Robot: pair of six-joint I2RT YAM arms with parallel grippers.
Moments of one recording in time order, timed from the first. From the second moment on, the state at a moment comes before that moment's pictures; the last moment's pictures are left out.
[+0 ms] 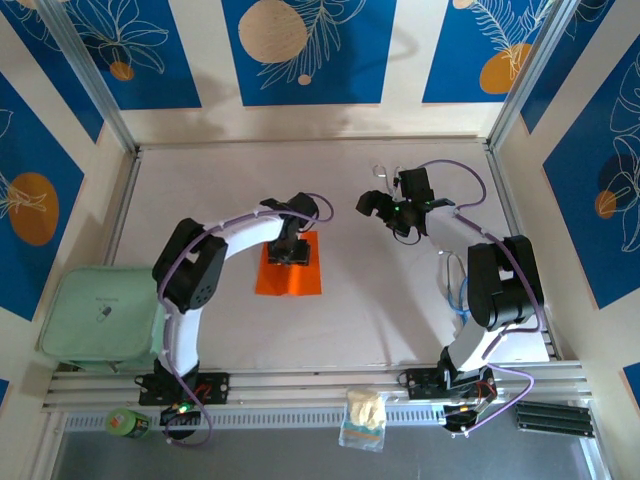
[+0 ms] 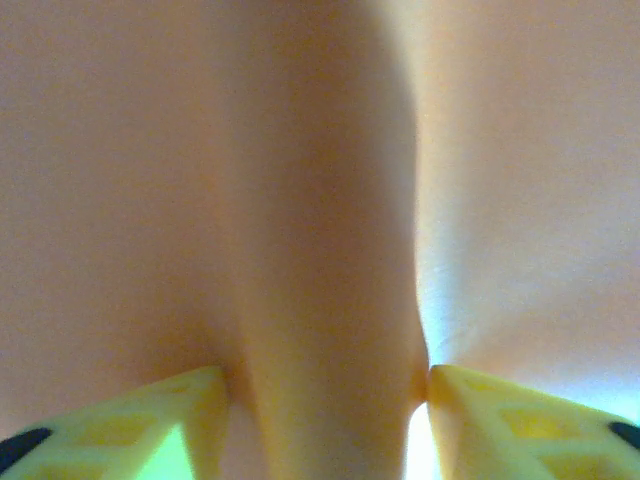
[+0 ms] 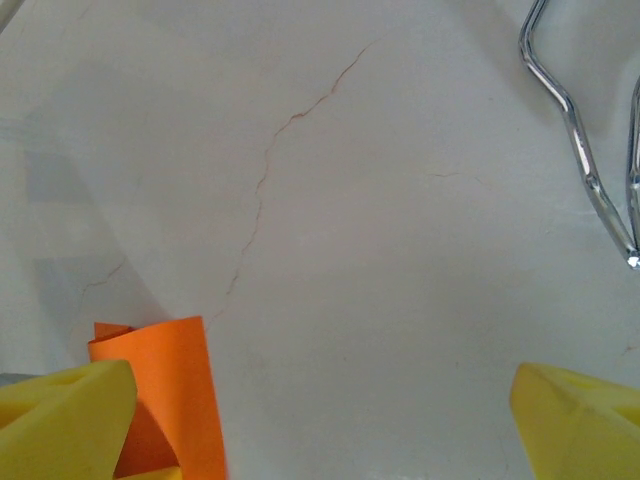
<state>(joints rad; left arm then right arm) -0.64 2.01 1.42 -0.84 0.00 -0.53 0.23 1.68 1.08 -0.29 -0.30 0.66</state>
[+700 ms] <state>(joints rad) -0.49 1.80 1.13 -0.19 0.53 -0.86 0.25 1.69 1.02 -0.09 -0.62 0.74</state>
